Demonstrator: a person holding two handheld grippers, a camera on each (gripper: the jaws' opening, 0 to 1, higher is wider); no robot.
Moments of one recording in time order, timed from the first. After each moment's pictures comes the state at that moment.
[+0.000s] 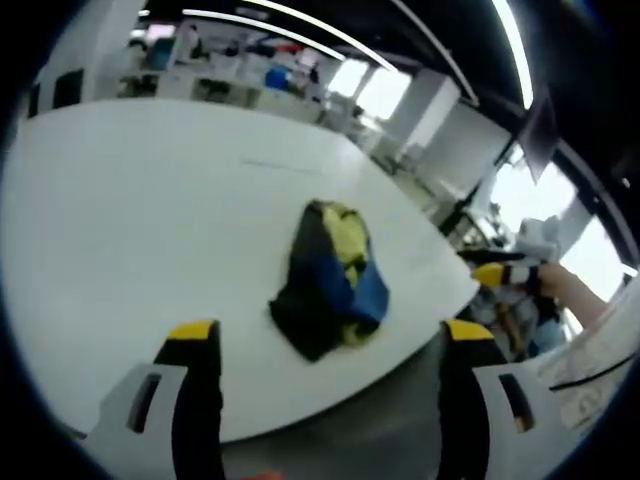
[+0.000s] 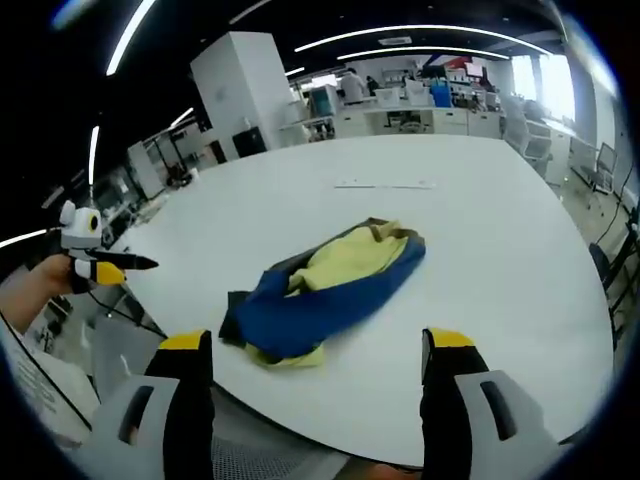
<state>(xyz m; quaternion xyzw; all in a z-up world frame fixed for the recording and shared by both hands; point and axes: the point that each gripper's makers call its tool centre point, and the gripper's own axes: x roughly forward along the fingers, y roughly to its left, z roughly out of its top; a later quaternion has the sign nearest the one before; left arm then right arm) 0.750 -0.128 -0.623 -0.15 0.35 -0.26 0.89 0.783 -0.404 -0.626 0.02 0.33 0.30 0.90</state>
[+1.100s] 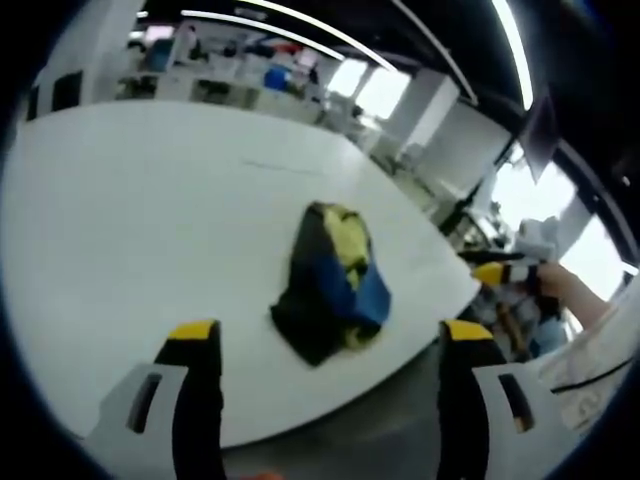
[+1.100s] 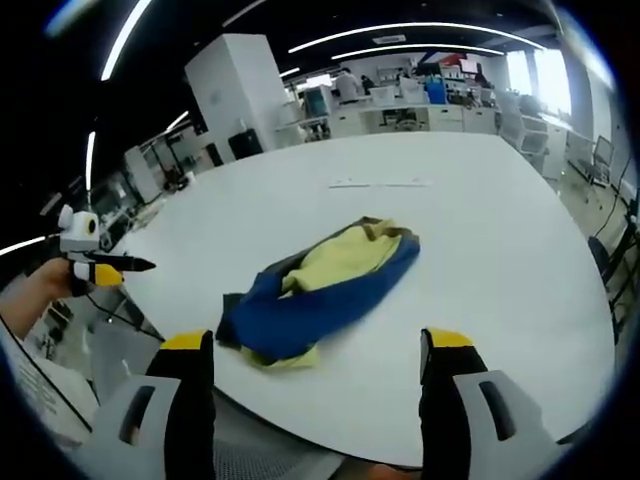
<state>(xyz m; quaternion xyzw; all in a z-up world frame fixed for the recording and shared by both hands) 0.758 -0.128 -0.621 -0.15 0.35 -0.26 0.89 0.791 -0.413 -0.629 0.03 0.33 0.29 0.90</state>
